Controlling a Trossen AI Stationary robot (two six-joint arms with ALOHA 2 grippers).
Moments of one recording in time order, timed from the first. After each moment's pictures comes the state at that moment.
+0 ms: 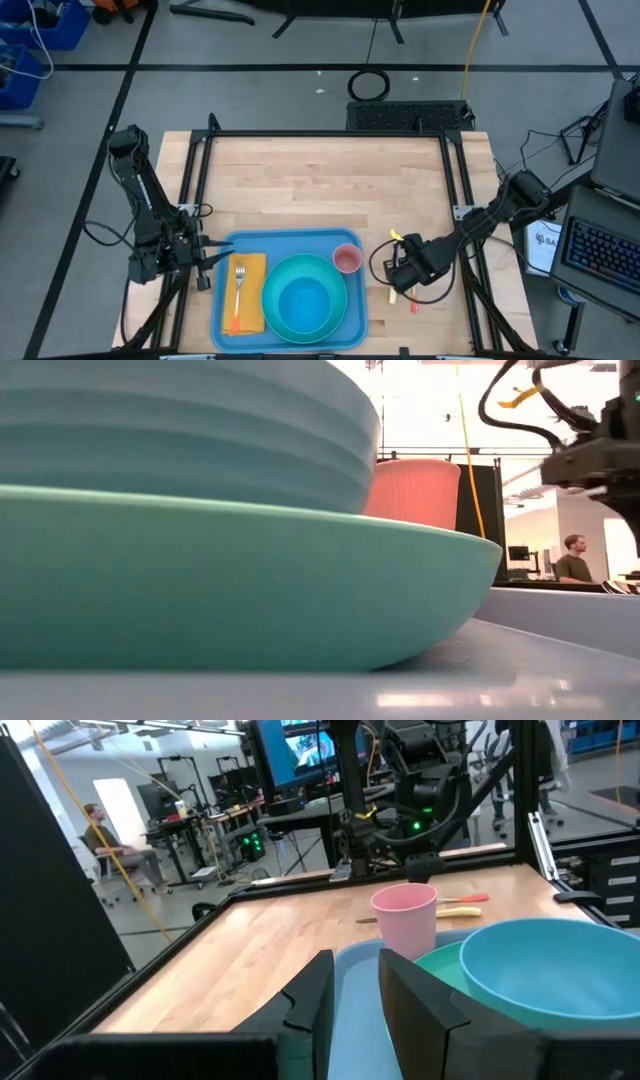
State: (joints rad) left arm -1.26 0.85 0.29 0.32 -1.43 -0.09; right arm 0.58 1.57 0.91 -0.98 0.04 1.99
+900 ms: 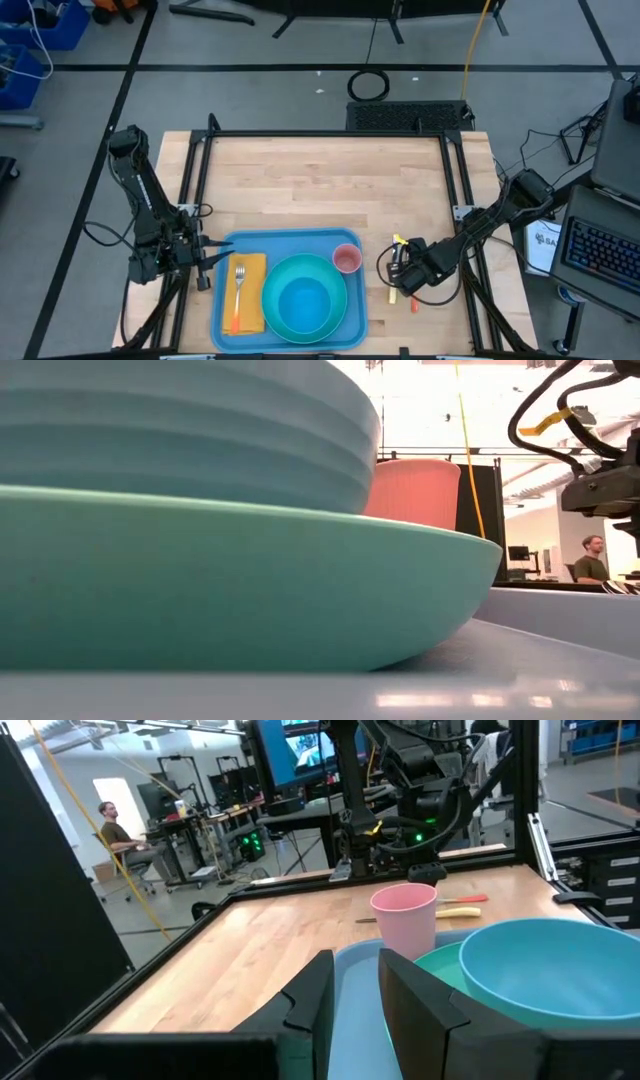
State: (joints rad) left arm -1.26 0.85 0.29 0.31 -1.43 -0.10; right arm 0.62 1.57 0.75 -0.73 0.02 2.08
